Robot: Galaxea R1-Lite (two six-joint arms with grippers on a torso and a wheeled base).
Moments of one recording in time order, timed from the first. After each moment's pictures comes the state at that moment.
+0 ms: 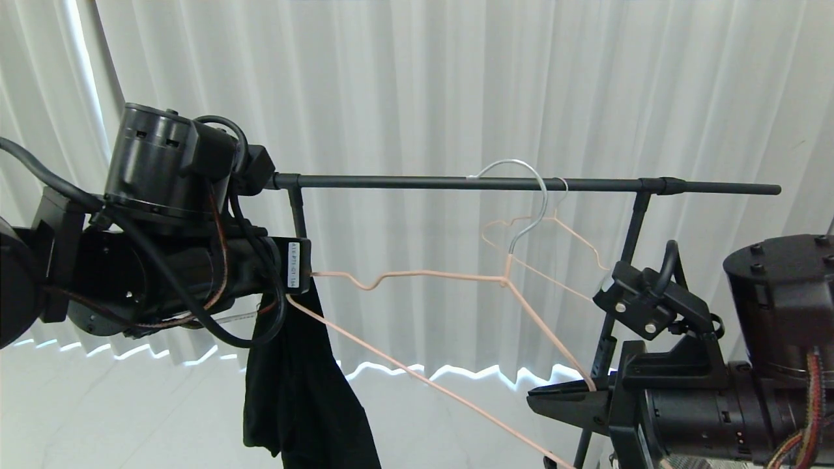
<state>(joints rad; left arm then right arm) -0.50 1.51 -1.09 0.15 0.34 -0.17 0.92 1.42 -0.77 -0.13 0.22 0.17</state>
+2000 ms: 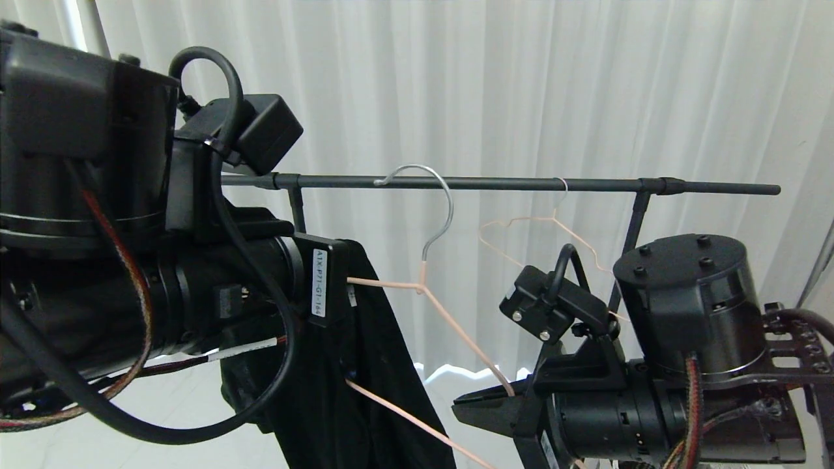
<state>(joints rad) -0.79 1.40 -1.11 0.13 0.29 -0.15 1.04 1.59 -0.90 -0.19 0.22 0.17</state>
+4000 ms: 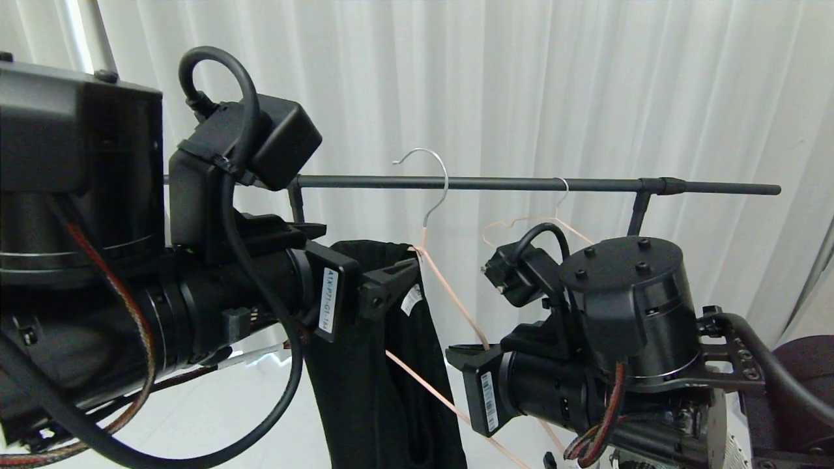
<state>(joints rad) -0.81 1.38 -1.02 -0.03 0.30 0.03 1.09 1.69 -0.96 -0.29 -0.17 0.37</state>
